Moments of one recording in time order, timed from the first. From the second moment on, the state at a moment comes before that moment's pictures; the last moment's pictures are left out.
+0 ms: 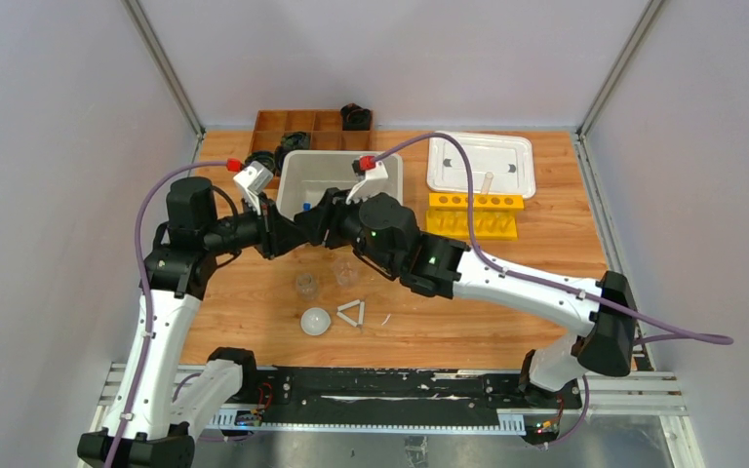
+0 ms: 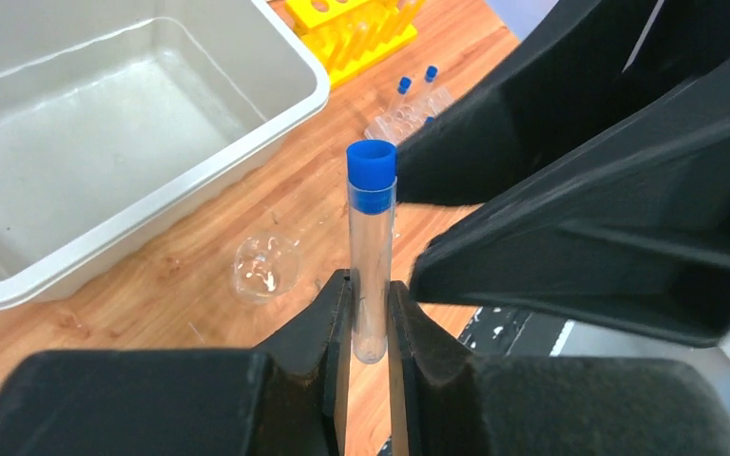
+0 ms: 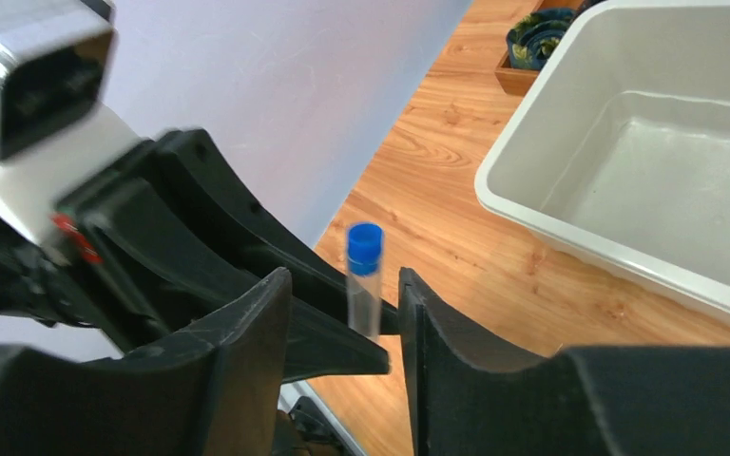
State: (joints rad) left arm -0.10 0.86 1.05 -0.65 0.85 -0.09; right arm 1.19 1.49 1.34 0.09 0.36 0.65
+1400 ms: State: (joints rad) left arm -0.10 0.78 1.06 -0.90 0.75 0.39; right arm 0.97 1.53 1.52 -0.51 -0.14 0.57
